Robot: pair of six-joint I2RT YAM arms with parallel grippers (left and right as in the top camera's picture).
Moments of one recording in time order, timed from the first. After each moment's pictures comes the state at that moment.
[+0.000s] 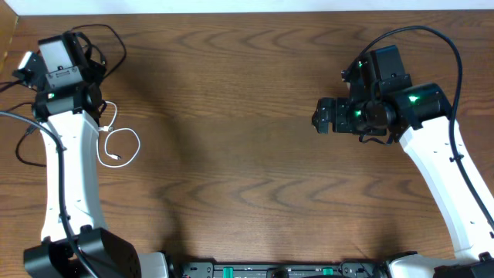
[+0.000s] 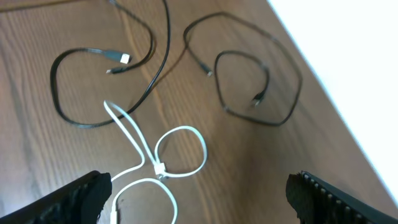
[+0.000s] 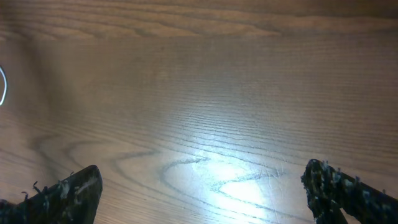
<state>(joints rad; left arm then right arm) 0.28 1.54 1.41 -0.69 -0.40 -0.77 0.28 1.49 1.41 -1.09 -0.21 0.33</state>
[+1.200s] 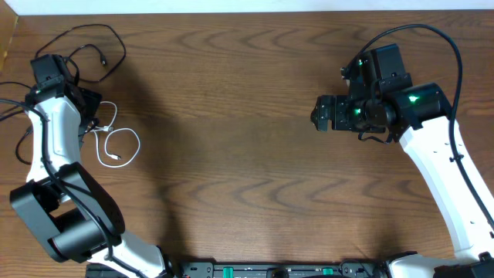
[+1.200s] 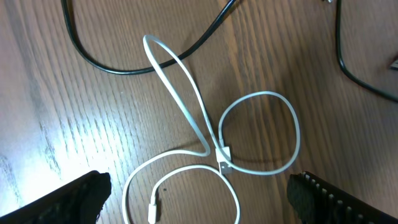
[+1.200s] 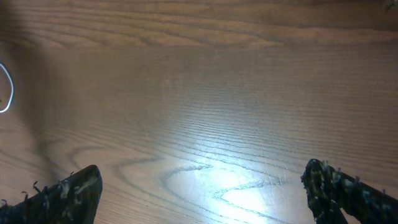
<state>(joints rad) 0.45 1.82 1.41 -0.77 -0.24 -0.80 0.28 1.49 1.41 -1.06 -0.21 0.33</state>
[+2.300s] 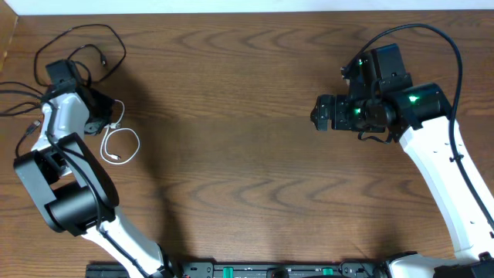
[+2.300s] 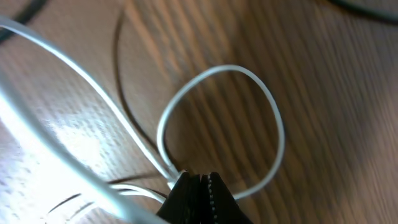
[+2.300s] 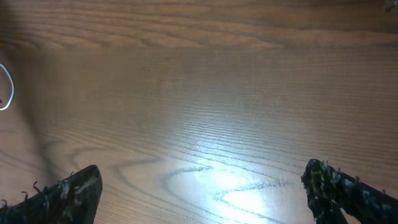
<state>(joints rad) 0.43 2.00 1.41 -0.60 0.00 -0.64 0.28 1.49 1.41 -1.06 -0.21 0.33</state>
